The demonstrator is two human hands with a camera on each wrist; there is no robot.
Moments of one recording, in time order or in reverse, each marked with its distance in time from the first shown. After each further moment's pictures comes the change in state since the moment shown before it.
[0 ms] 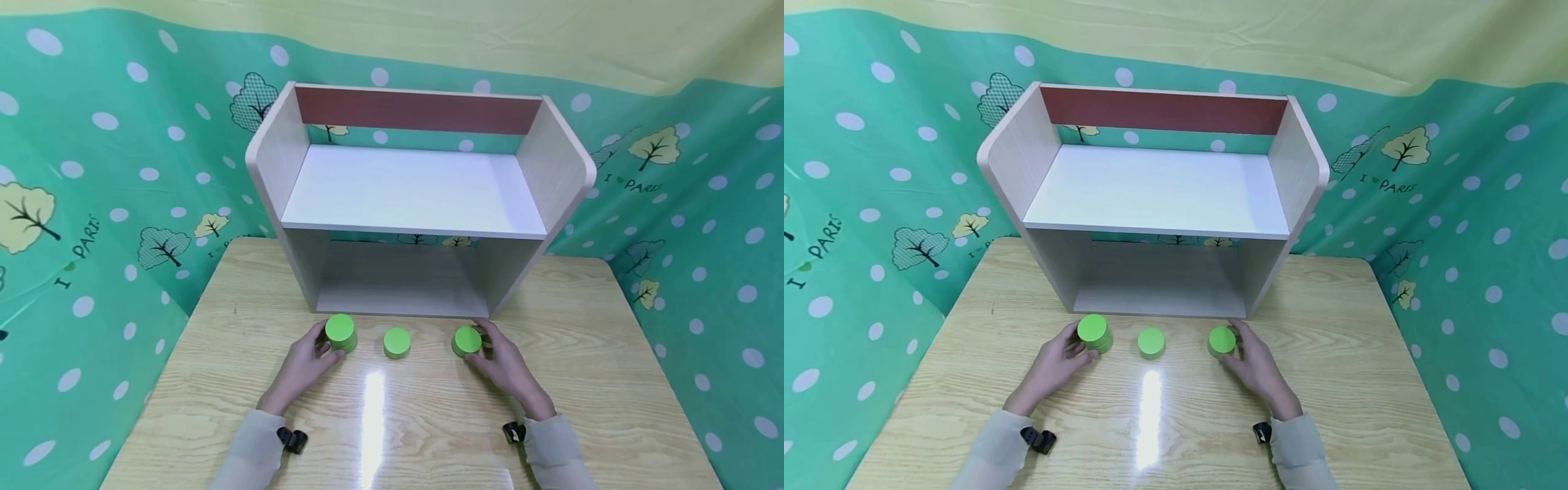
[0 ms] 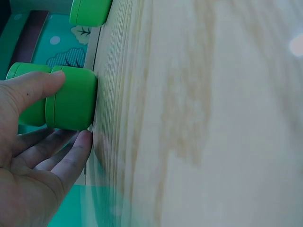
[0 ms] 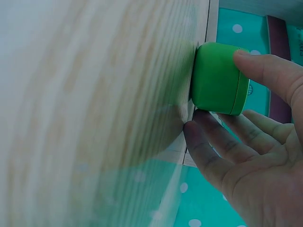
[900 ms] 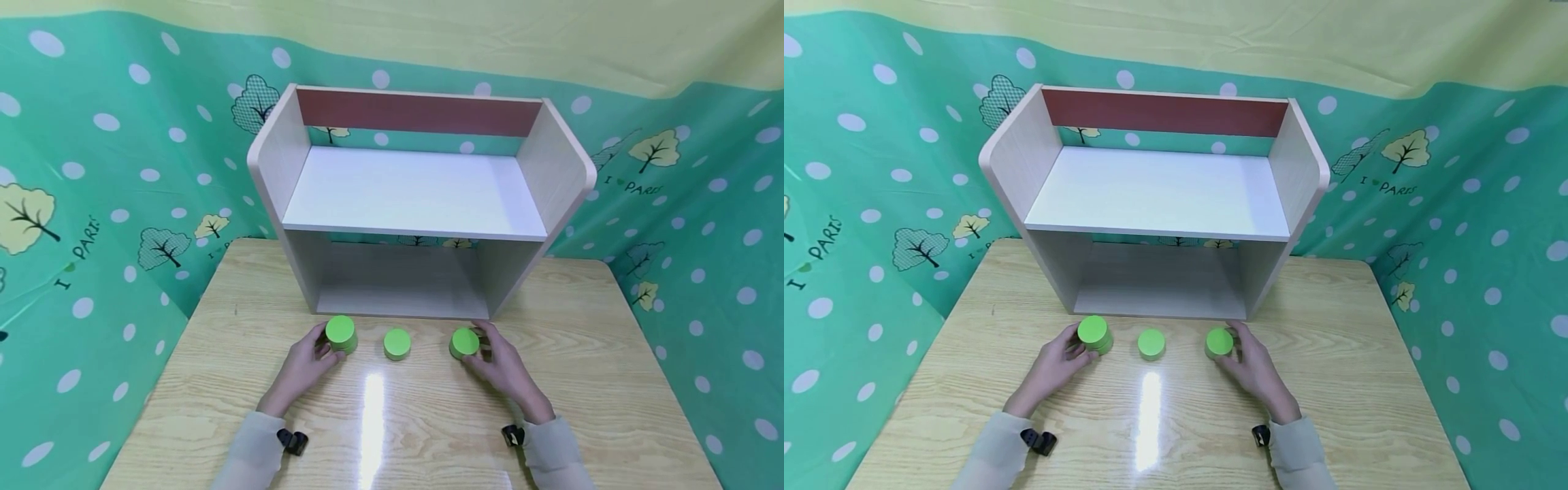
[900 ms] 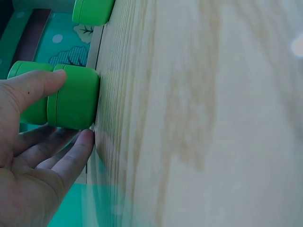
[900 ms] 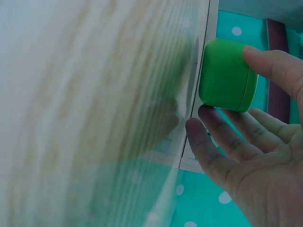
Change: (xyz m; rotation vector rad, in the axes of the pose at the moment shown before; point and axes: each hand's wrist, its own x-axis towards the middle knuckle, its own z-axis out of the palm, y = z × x) left_hand -0.001 0.001 -0.001 -0.031 -0.006 -0.030; right_hand -0.002 -0.004 0.002 0.022 0.002 0.000
